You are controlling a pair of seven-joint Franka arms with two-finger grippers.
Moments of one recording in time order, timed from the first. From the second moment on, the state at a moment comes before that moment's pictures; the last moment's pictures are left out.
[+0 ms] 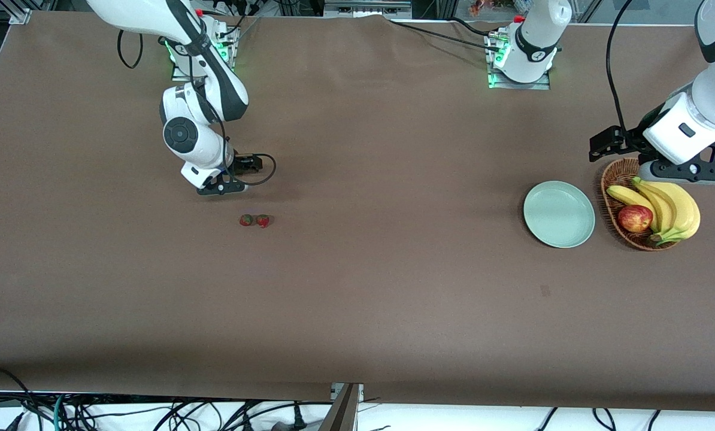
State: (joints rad) left arm -0.07 0.02 0.02 -1.70 -0.01 1.61 -0.01; right arm 0.28 0.29 0.10 -2.41 0.12 2.51 0.18
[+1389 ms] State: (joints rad) left arm -0.07 0.02 0.02 -1.70 -0.01 1.61 -0.01; right arm 0.35 0.34 0.13 -2.07 0.12 2.38 0.40
